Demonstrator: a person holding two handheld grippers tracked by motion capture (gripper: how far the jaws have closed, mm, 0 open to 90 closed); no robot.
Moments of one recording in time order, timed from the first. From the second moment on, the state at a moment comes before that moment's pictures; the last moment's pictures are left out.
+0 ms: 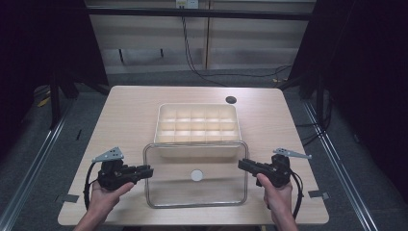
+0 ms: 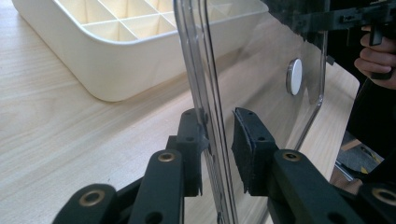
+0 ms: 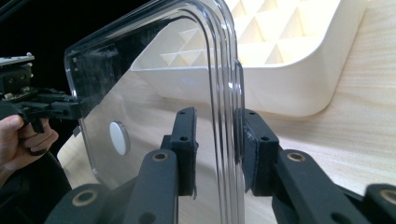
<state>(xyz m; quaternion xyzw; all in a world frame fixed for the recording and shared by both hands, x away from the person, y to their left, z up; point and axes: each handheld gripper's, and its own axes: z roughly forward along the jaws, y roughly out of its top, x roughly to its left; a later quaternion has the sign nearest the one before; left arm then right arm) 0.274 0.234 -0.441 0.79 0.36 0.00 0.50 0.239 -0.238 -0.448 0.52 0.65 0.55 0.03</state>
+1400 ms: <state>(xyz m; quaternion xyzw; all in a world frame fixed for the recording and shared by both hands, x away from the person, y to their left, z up) 0.287 0.221 -0.398 0.78 0.35 0.03 0.53 0.255 -0.250 -0.409 0.51 0.64 0.57 0.06</state>
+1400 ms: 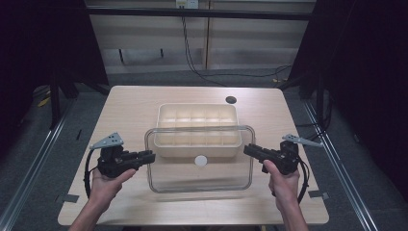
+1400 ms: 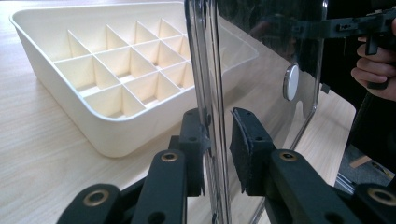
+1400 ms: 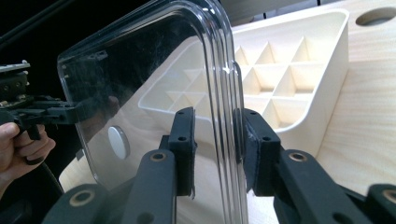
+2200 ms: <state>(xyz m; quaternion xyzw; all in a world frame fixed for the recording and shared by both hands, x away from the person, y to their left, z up) 0.307 0.228 -0.371 0.77 0.34 0.05 0.53 0.284 -0.242 -0.381 0.50 0.63 0.58 0.06</state>
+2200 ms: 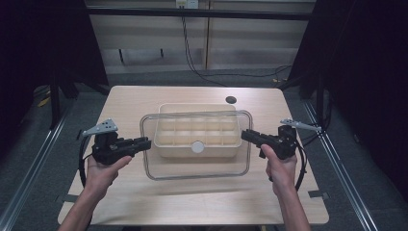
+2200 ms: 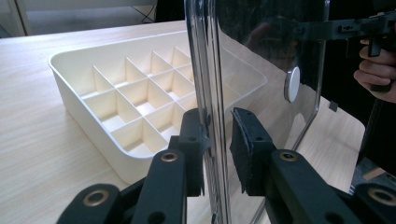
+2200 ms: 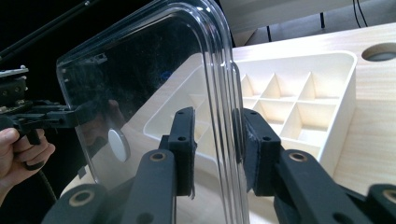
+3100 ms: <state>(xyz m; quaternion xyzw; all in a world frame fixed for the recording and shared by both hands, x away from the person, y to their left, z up) 0.358 0.222 -0.361 0.75 0.38 0.06 0.54 0.350 -0.244 -0.376 0.52 0.62 0.59 0.05</state>
